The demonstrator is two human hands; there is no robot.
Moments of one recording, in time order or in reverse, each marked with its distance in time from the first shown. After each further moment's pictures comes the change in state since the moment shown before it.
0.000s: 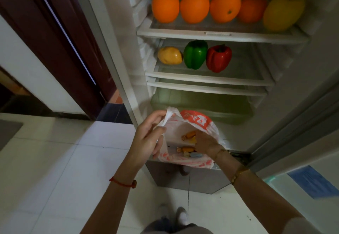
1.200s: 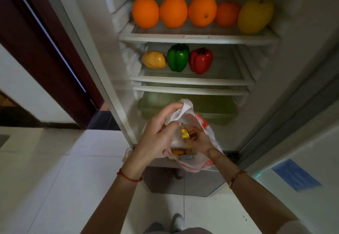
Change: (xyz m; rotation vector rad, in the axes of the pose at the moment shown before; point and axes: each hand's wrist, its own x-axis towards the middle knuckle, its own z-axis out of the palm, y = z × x) left_hand 0.013 0.038 0.059 0.158 -0.115 0.090; right_hand -0.016 0.024 -0.005 0.750 0.251 0.145
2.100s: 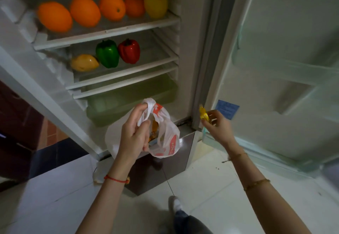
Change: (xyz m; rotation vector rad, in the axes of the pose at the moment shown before) left_hand -0.043 -0.030 0.021 -0.116 -0.170 0.014; right_hand -0.209 0.021 -0.089 -0.011 0.722 0.187
